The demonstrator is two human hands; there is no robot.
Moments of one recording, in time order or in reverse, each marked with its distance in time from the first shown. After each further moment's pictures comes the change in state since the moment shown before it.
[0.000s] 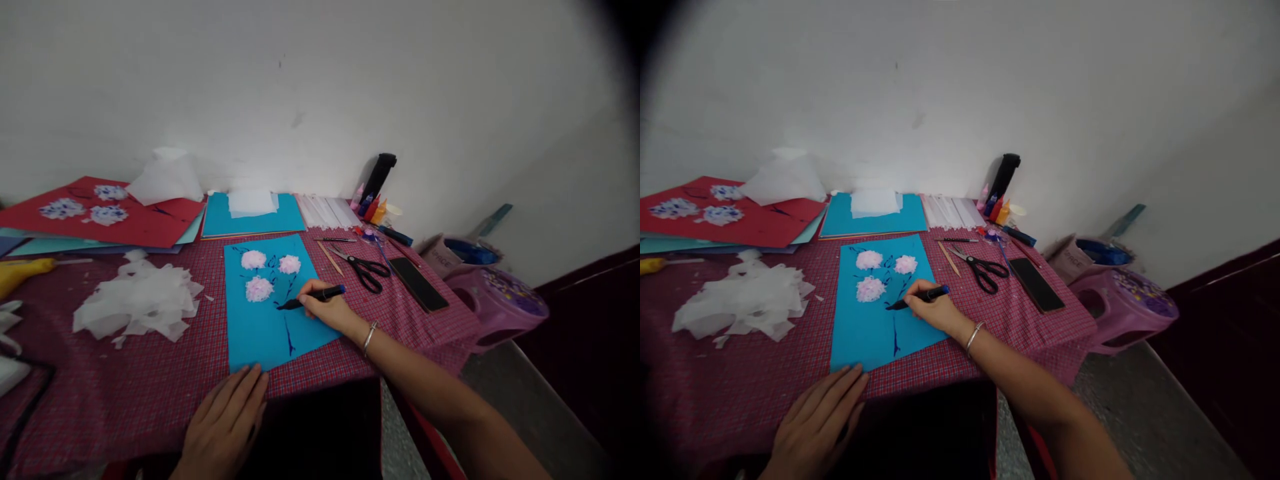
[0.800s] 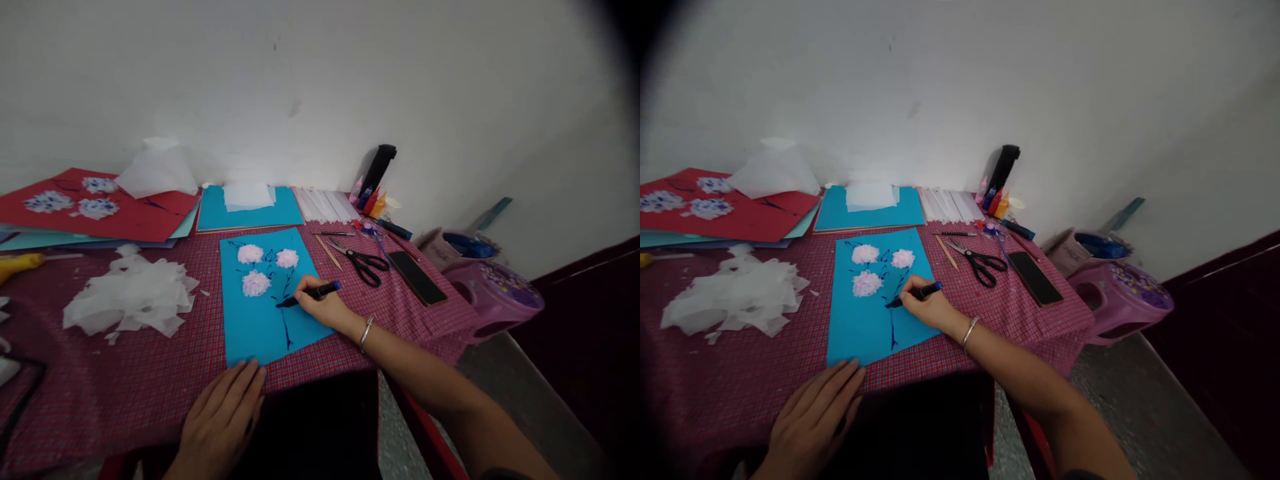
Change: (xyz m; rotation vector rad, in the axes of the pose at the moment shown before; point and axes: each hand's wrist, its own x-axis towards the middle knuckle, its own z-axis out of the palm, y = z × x) left_hand 0.000 0.000 -0.002 0.000 -0.026 -0.004; right_hand 0.002 0.002 0.007 -0.090 0.040 -0.099
